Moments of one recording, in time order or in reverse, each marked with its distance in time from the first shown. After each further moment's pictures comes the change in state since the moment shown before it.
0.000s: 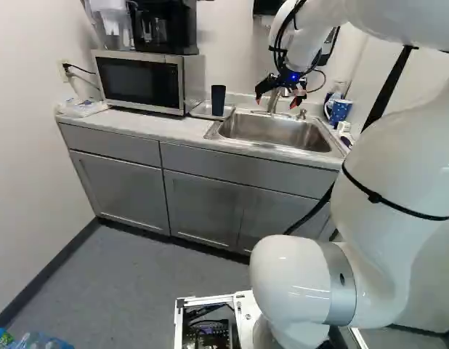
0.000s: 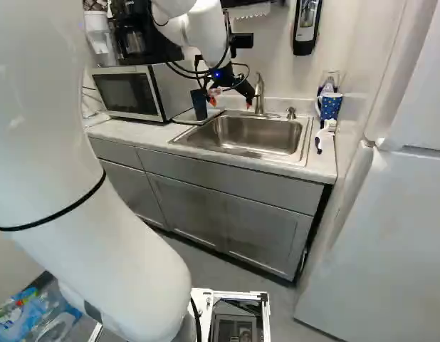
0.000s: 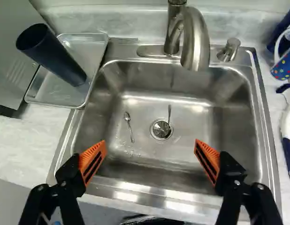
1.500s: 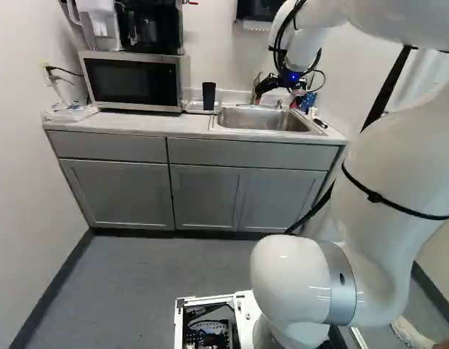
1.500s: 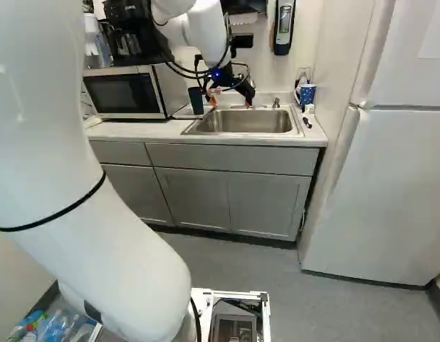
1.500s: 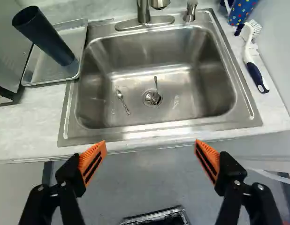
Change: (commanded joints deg) arm 0.0 0.0 0.0 0.0 0.0 0.0
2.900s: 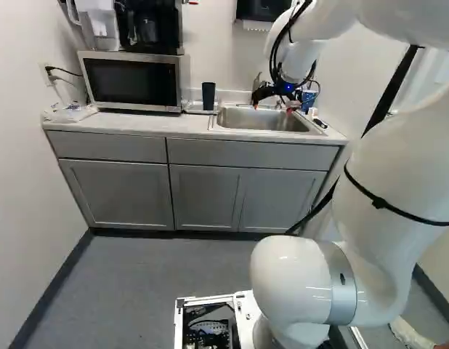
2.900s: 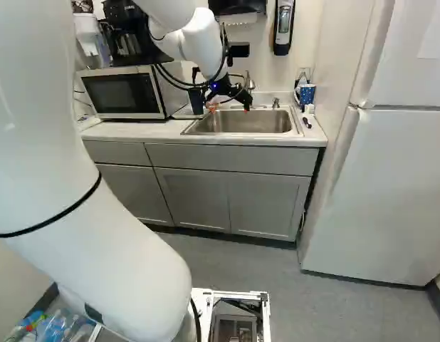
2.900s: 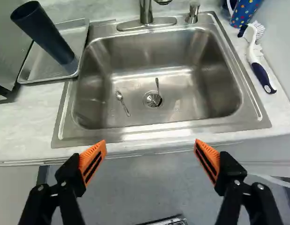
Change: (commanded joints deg) arm 1.6 1.8 7.1 -0.7 9.0 0.6
